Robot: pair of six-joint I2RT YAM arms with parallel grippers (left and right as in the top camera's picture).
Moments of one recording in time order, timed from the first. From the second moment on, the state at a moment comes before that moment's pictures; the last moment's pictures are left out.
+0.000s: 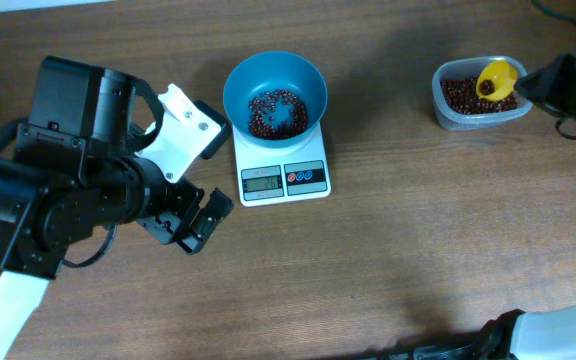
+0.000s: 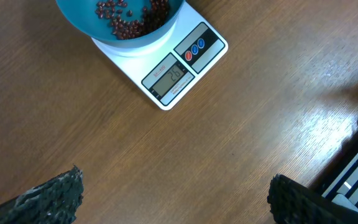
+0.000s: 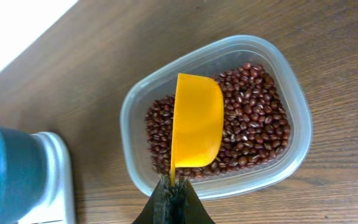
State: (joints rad) left arm -0.39 1.17 1.26 -1.14 0.23 0.36; right arm -0.56 1.61 1.14 -0.58 -0.63 0.02
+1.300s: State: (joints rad) left arm -0.39 1.17 1.26 -1.14 0.23 0.36; right arm -0.05 1.61 1.15 -0.10 -0.98 0.10
